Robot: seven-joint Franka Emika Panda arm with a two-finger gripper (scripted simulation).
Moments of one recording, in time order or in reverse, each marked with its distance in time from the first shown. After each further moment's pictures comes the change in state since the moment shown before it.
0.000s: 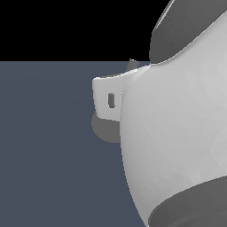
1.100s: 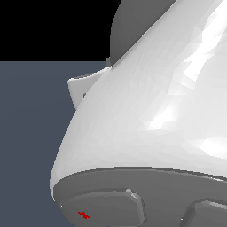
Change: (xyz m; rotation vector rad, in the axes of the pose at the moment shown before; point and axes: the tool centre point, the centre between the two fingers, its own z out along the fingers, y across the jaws) arm -0.018 0.041 0.005 -0.027 -0.088 -0.071
